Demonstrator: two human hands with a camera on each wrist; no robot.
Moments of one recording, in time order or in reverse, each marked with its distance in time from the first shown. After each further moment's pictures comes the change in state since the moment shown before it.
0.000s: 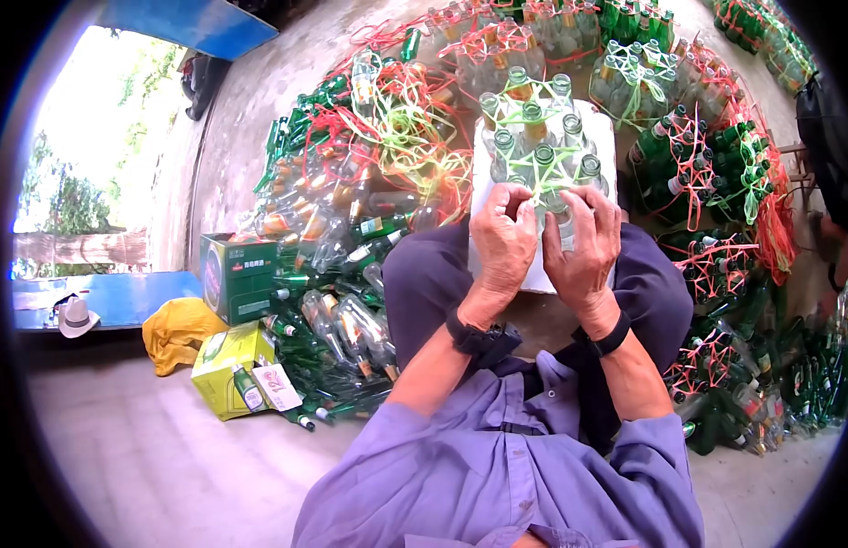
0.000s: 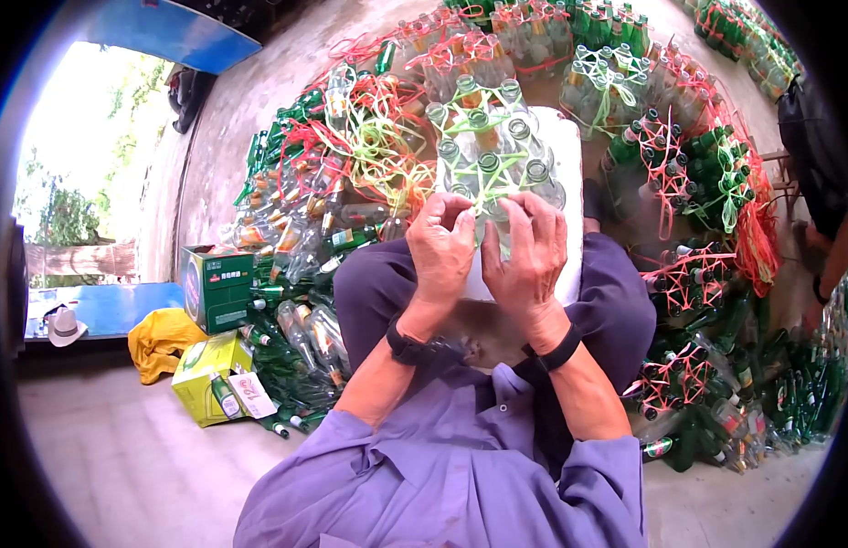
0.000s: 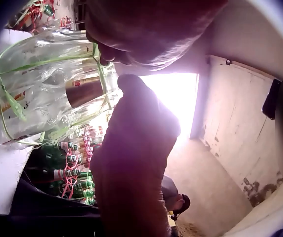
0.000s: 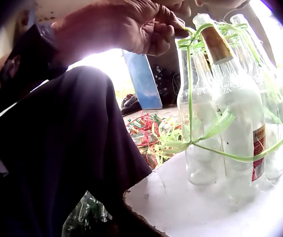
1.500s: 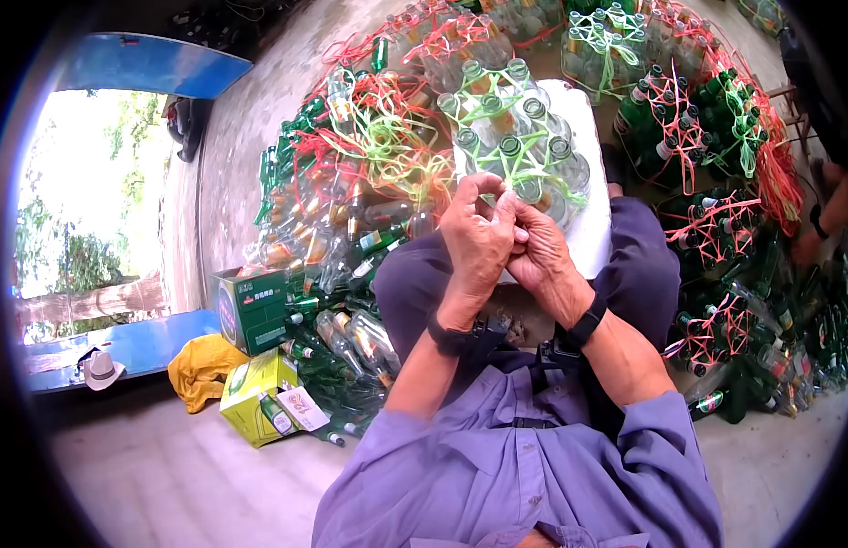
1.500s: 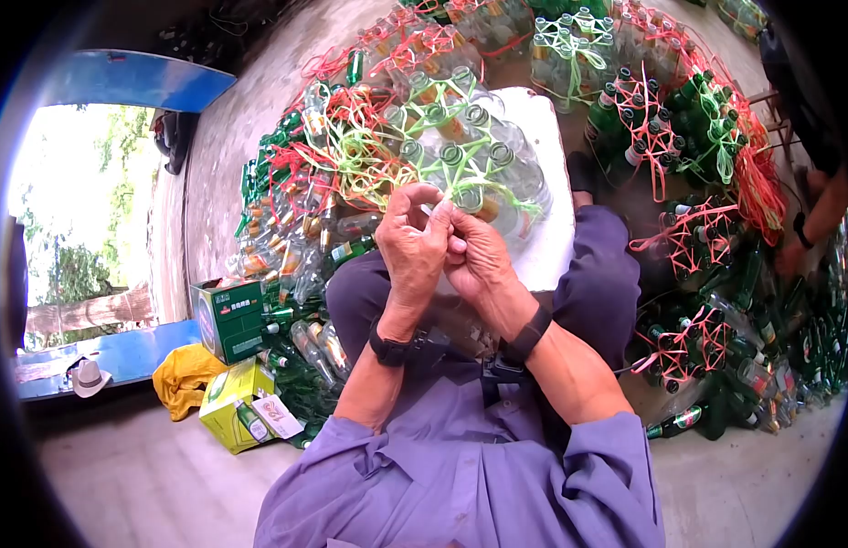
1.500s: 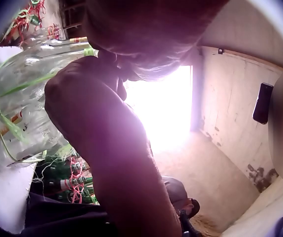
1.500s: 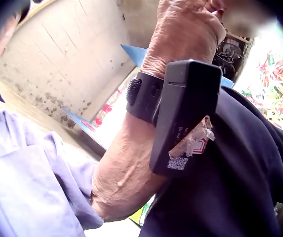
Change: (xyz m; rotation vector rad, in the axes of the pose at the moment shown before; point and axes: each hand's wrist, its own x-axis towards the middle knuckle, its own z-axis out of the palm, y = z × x) left_hand 0.007 0.029 -0.005 0.052 -0.140 -0.003; right_hand -0.028 0.007 0.054 2.133 0.001 1.571
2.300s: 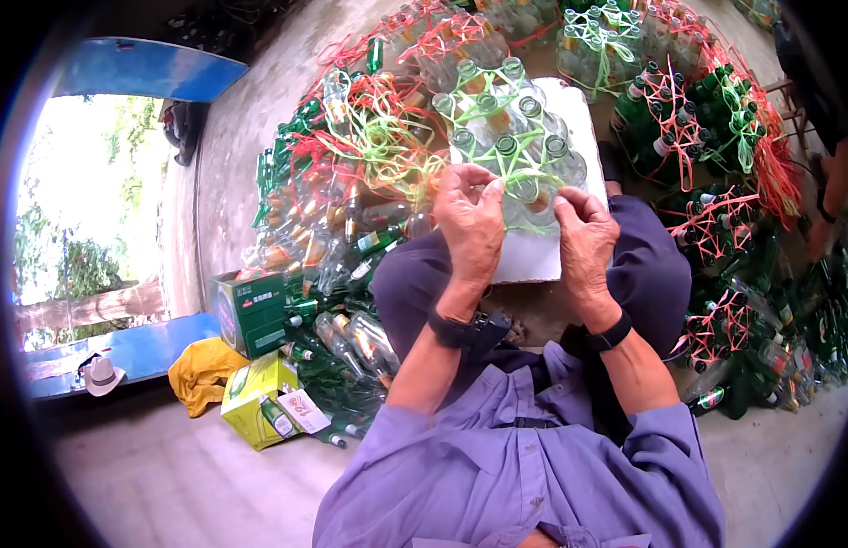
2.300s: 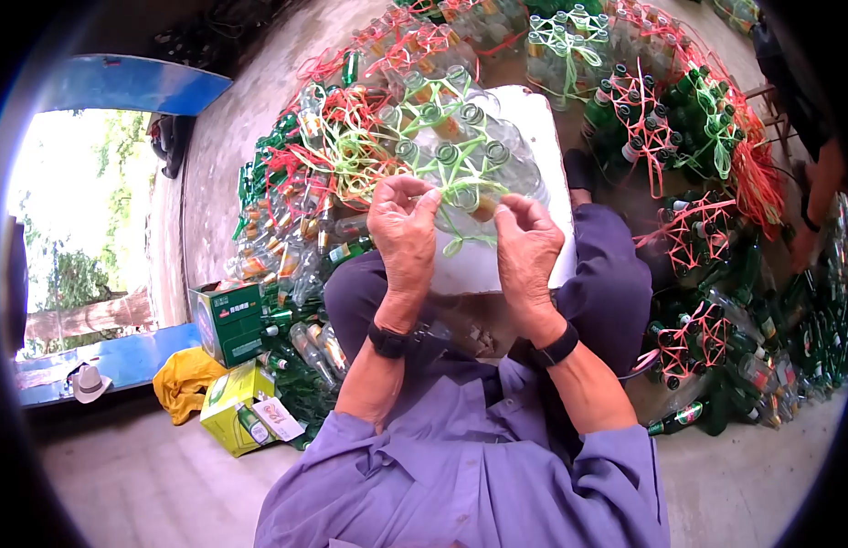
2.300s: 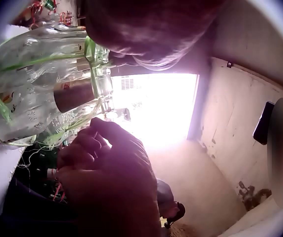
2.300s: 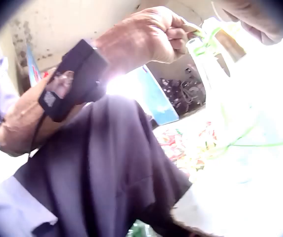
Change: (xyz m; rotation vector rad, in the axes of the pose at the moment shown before) left_hand 0.016 -0.026 0.011 -0.278 0.066 -0.015; right_hand -0.035 -0.027 0.005 -1.055 0.465 -0.860
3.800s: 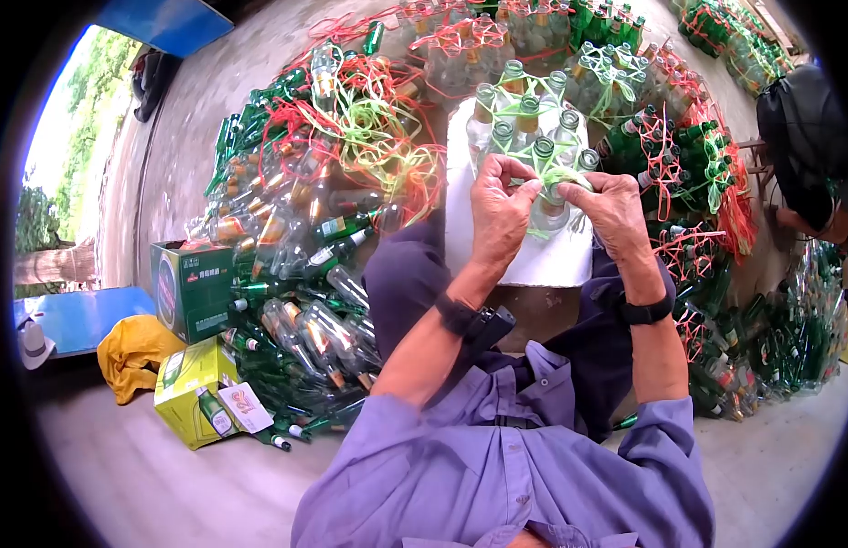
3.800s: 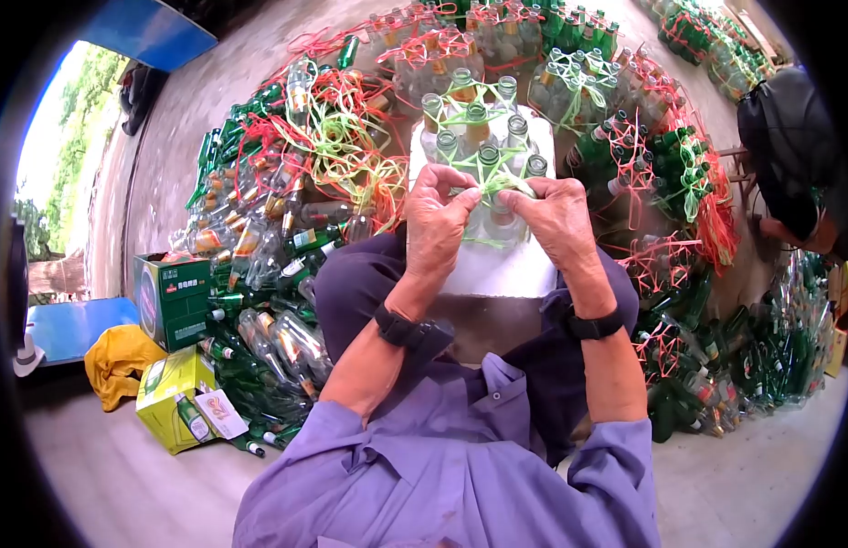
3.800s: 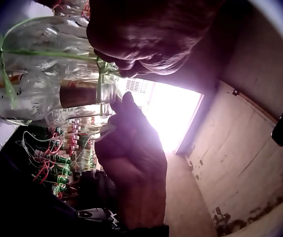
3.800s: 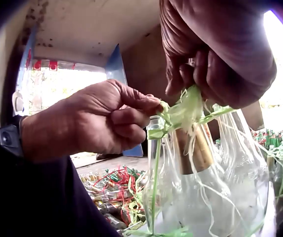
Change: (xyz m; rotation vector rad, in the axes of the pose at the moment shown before) left_hand 0.005 -0.013 -0.016 -0.411 -0.098 -0.176; right_hand 0.038 -0.067 0.011 -0.503 -0.614 -0.096
